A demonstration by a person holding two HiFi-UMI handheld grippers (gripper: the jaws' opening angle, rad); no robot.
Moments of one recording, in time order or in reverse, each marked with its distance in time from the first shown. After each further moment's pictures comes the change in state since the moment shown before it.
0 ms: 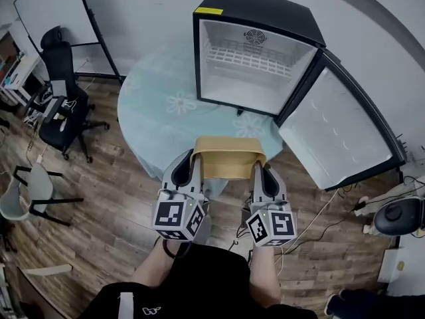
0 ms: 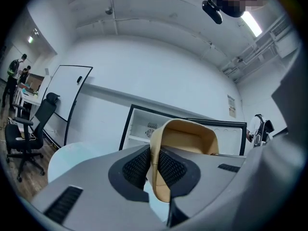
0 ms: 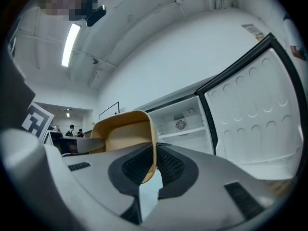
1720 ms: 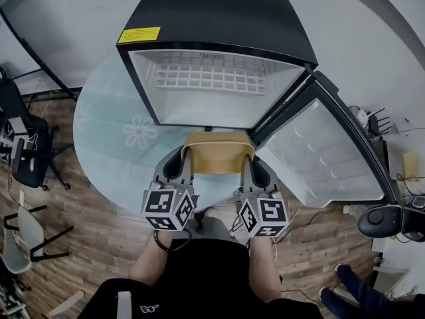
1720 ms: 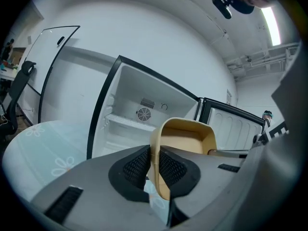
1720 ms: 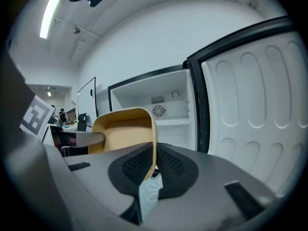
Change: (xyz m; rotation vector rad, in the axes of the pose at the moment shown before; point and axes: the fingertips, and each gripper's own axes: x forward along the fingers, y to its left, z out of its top) left arm 0.234 0.007 -0.047 -0.075 0.249 -0.165; right arm 0.160 -0.133 -0.006 -0.065 0.238 -0.202
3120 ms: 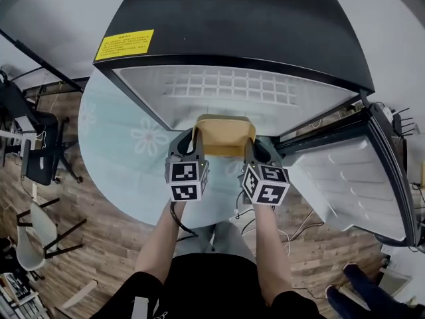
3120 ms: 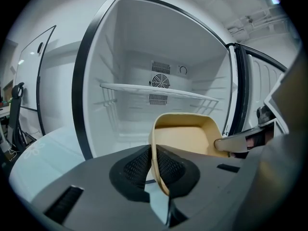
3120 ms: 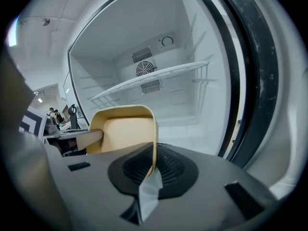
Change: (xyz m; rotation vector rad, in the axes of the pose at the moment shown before) left arm 0.139 0.099 -0.061 0.219 0.199 0.144; right arm 0.170 -0.029 -0.092 0.137 0.288 -0.009
